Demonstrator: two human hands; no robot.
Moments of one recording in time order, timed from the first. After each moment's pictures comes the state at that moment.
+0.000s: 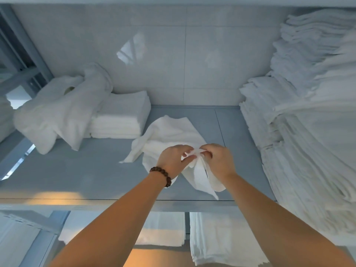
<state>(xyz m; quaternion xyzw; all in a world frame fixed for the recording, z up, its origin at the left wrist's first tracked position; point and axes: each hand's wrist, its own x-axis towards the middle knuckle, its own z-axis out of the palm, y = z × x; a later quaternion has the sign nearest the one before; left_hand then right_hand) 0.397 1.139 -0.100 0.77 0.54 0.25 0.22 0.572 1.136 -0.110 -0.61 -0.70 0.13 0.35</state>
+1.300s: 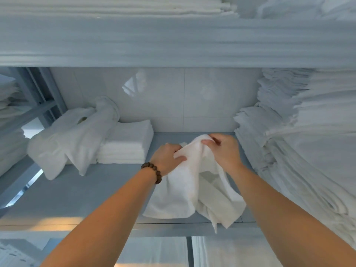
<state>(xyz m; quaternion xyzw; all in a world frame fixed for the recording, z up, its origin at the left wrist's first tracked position) 0.363 1.148 -0.014 0.78 0.53 0.26 0.20 0.557 1.136 0.003 -0.58 -0.63 0.16 0.48</state>
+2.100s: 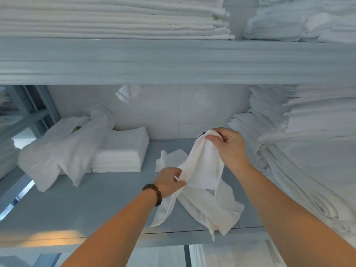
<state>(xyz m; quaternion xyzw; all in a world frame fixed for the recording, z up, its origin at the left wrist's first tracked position) 0.368 1.143 -0.054 0.76 0.53 0.21 0.30 0.561 1.120 0.052 -0.53 -0.58 0.23 0.57</state>
